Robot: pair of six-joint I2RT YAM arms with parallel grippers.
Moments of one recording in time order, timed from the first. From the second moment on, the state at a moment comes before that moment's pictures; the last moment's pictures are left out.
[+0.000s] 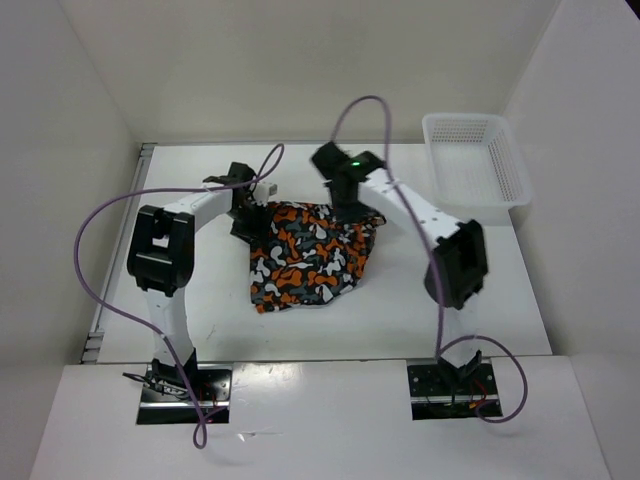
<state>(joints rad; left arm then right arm) -0.20 2.01 1.43 -0.70 0.24 0.07 0.57 1.89 1.79 -1.10 0.28 0.42</state>
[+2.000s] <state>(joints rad) -0.12 1.88 1.46 -0.66 0.21 0.05 1.01 1.74 1.16 -0.52 0.02 0.70</state>
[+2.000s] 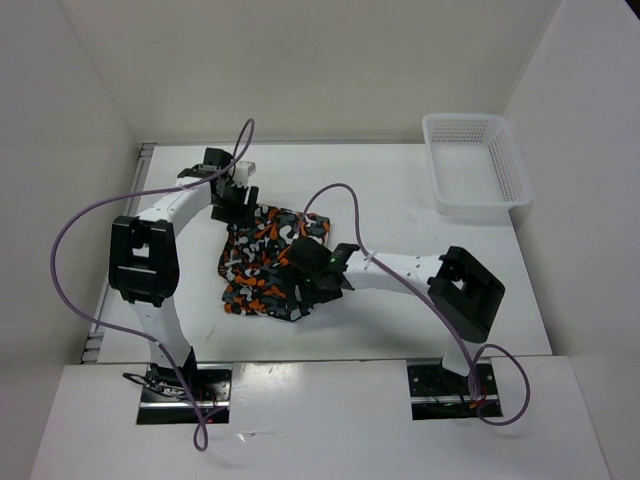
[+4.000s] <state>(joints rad) -0.22 1.97 1.53 -0.72 0.18 0.07 0.72 1.64 0.93 -0.40 -0.09 0.61</state>
